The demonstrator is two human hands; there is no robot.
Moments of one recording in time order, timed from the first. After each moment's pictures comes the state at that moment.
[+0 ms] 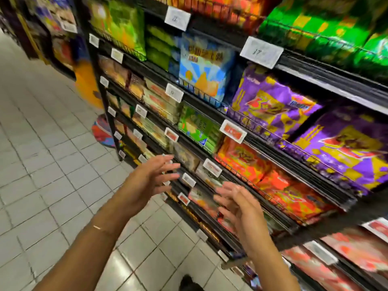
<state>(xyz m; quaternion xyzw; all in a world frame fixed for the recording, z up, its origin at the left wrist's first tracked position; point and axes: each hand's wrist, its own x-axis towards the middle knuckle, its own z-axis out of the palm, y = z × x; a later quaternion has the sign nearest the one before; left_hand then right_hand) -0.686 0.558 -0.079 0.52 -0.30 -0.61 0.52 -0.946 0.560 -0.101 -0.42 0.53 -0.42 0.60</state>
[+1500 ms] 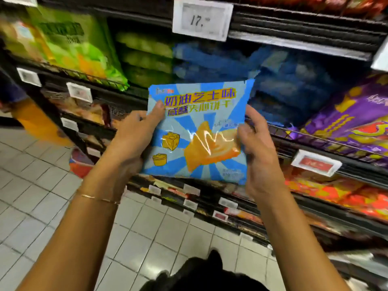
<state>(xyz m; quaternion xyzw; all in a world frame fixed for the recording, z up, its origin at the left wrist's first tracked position) -0.500 0.243 -0.009 0.56 -0.45 -0.54 0.44 -0.710 0.307 -0.030 -0.35 0.38 -0.67 0.53</state>
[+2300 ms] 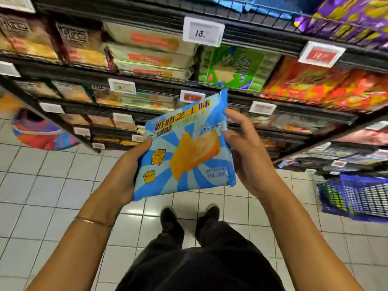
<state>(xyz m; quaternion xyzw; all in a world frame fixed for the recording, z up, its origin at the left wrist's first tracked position) -0.378 0.356 -0.174 0.48 -0.22 -0.82 0.23 -0.609 0.443 -0.121 -0.27 0.56 -0.57 0.54</state>
